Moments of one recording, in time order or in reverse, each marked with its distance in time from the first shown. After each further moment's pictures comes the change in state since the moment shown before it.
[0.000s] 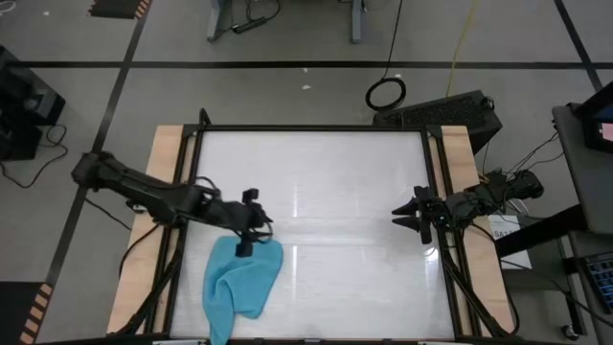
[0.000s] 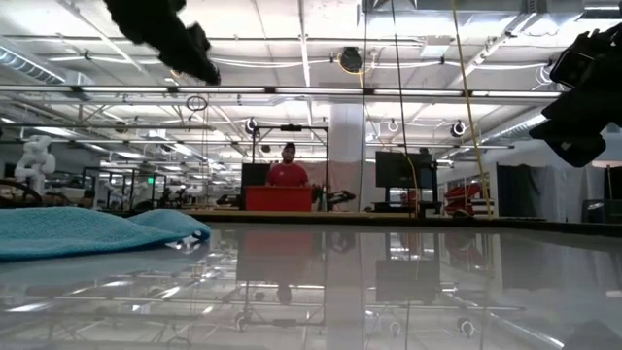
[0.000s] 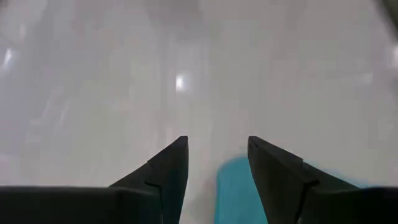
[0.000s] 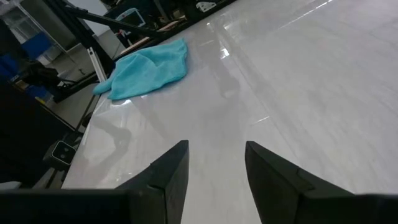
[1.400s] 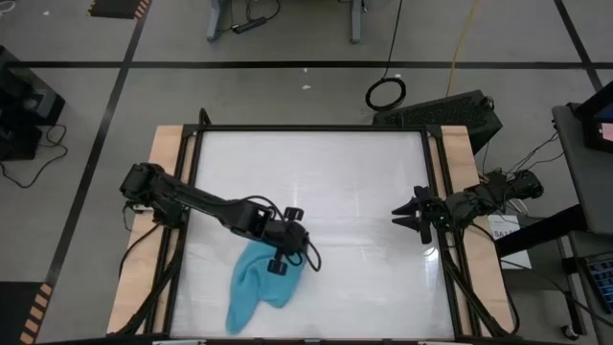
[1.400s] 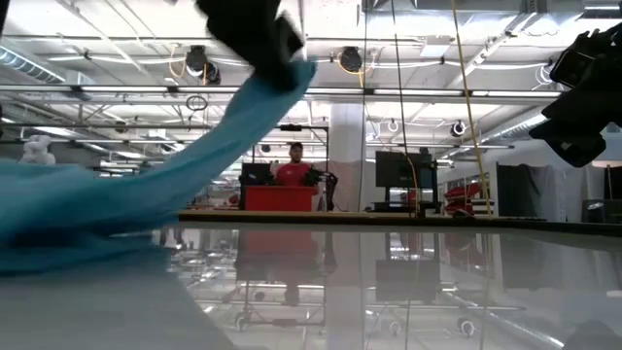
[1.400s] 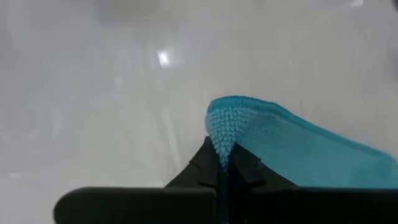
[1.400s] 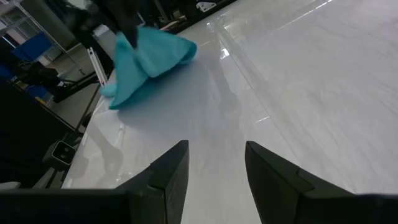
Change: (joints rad) left arm 0.000 0.490 0.493 -0.146 0.086 0.206; right arm 0.000 0.000 0.000 0.000 0.000 0.000
